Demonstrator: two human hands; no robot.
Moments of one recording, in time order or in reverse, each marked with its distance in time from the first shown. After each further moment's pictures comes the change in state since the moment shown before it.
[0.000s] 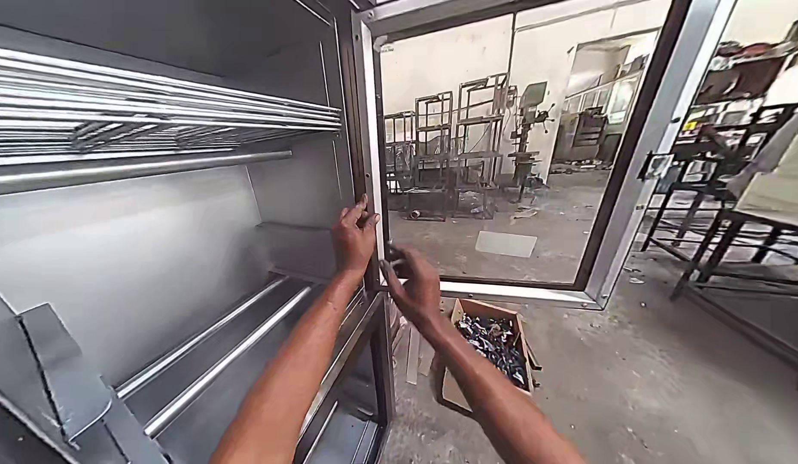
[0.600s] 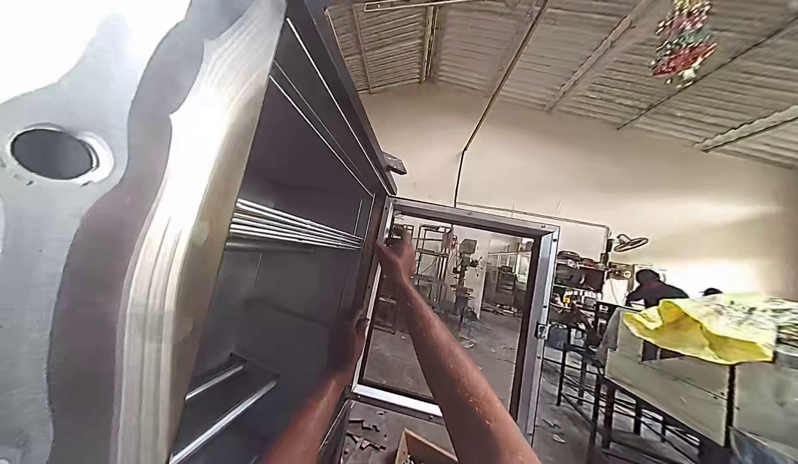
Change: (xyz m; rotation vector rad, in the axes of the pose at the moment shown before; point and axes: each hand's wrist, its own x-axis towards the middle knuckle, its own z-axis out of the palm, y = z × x) left_hand -0.001 0.010 -0.003 0.005 -0.107 -0.100; right_hand 0.274 -0.098 0.002 -0.277 0.052 0.326
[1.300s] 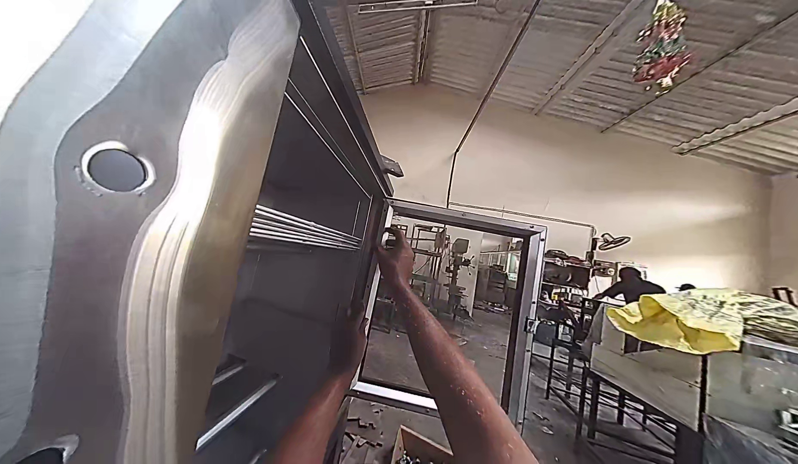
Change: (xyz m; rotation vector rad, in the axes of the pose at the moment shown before) left_hand -0.005 0.004 0.005 0.057 -0.027 0.031; right_hand -0.001 0.007 0.003 -0.076 0.054 -0.080
